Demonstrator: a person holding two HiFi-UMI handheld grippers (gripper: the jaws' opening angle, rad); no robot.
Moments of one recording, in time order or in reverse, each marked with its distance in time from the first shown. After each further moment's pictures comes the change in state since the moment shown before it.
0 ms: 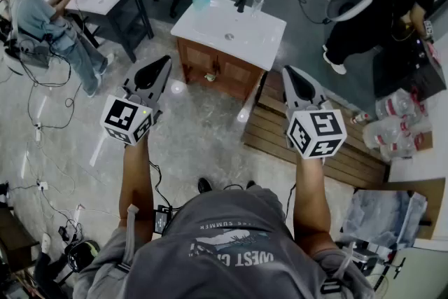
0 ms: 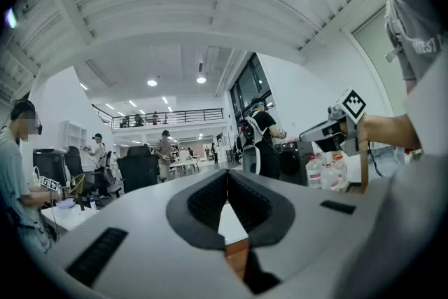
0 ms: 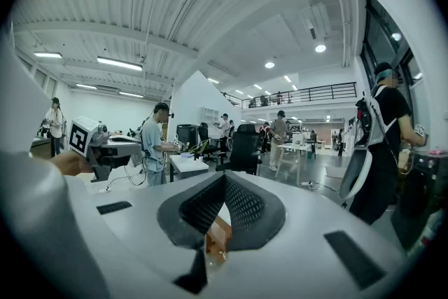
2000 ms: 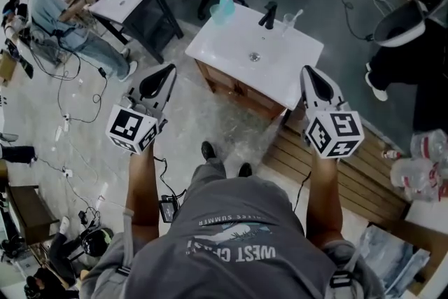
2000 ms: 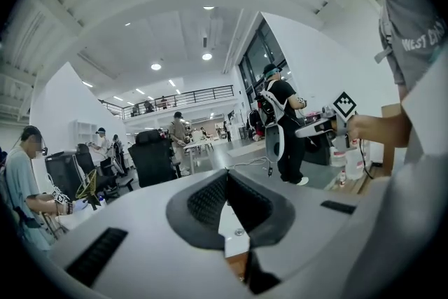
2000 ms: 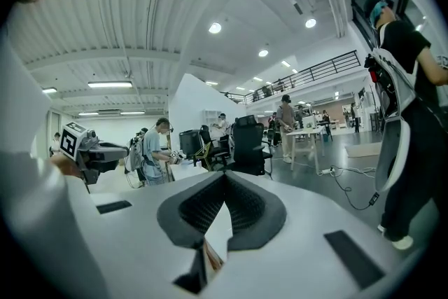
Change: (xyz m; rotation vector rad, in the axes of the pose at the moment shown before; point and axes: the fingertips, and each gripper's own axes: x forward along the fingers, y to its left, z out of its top) left arm 0.189 0.101 -0.048 0.056 0.204 0.103; right arm 0.225 -0.174 -0.035 0.183 -0.012 0.129
